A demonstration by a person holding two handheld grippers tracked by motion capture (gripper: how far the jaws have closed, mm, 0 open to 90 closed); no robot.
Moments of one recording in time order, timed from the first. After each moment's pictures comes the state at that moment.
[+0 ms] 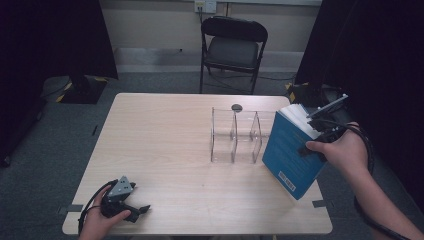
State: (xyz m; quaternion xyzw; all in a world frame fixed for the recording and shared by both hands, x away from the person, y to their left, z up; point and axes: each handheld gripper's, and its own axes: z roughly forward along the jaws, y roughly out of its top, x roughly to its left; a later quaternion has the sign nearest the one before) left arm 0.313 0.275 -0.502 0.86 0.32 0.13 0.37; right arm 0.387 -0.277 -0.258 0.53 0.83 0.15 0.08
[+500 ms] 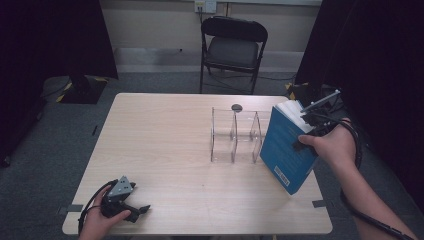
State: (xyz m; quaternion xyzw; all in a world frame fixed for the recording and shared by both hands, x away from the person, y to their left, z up) left arm 0.313 0.275 -0.502 0.86 0.32 0.13 0.37; right arm 0.405 -0.268 -0.263 0.55 0.82 0.15 0.09
